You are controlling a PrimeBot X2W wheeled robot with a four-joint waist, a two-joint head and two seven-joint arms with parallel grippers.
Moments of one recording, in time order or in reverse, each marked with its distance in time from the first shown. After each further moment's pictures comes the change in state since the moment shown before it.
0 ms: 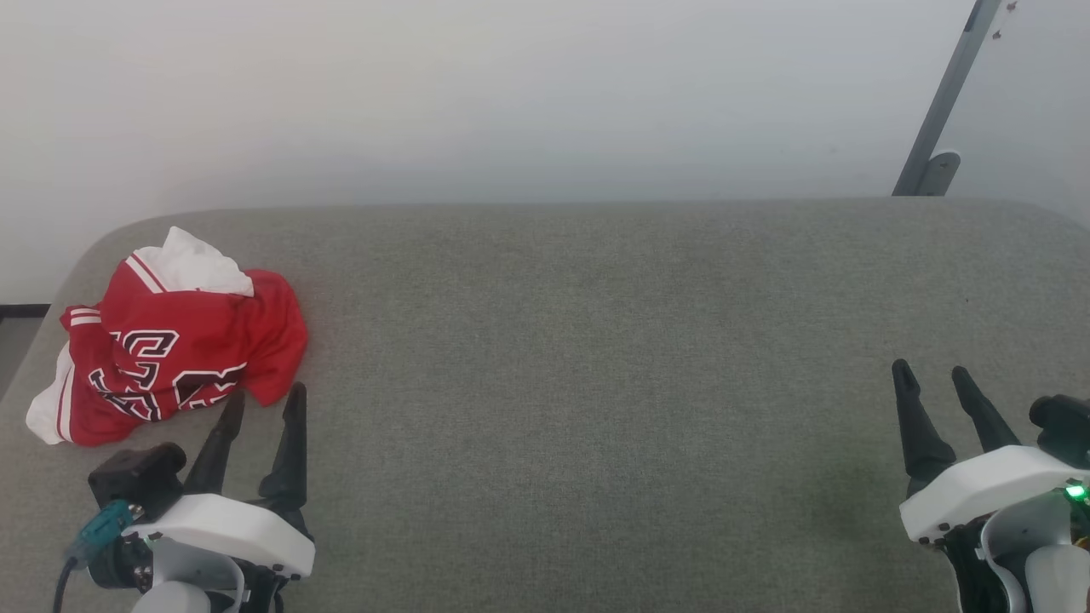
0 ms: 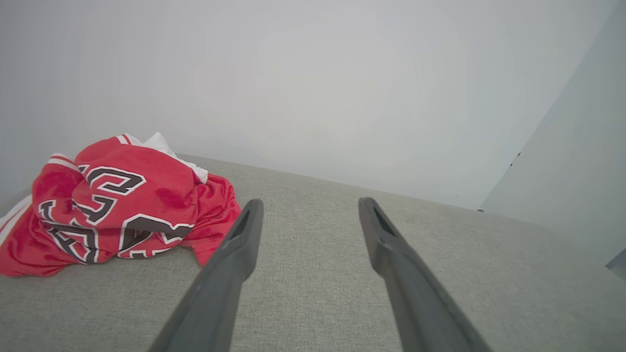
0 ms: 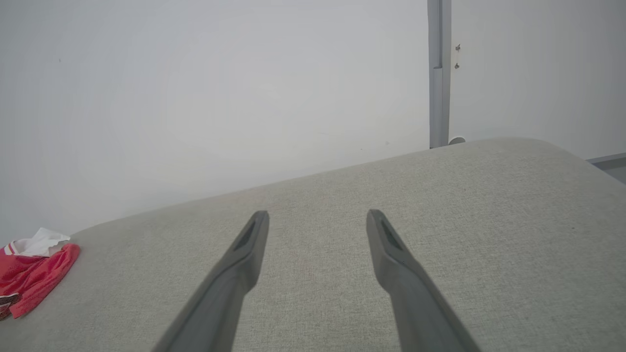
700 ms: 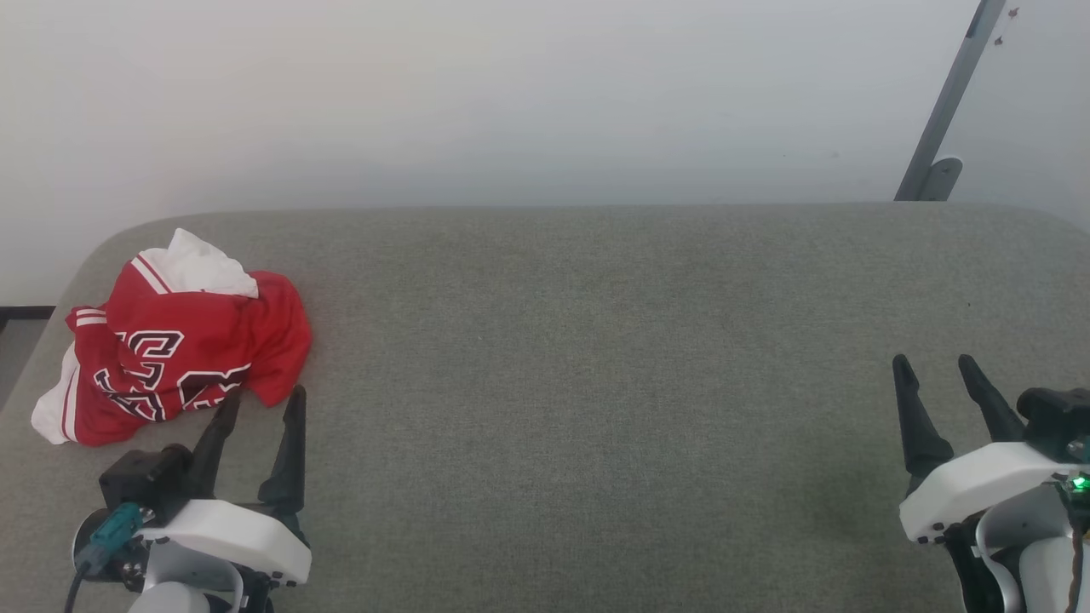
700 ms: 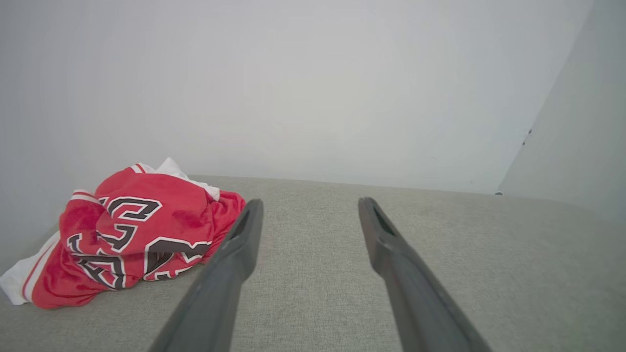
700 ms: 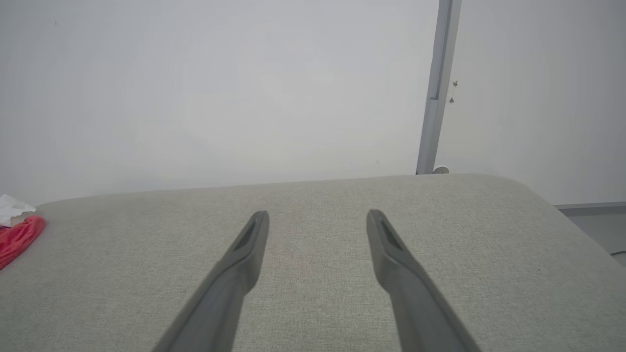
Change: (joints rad) left arm 0.000 0.026 -0.016 0.007 0.107 0.003 -0.039; right arm -0.008 -0.009 0.004 -0.009 -0.157 0.000 -0.021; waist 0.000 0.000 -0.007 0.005
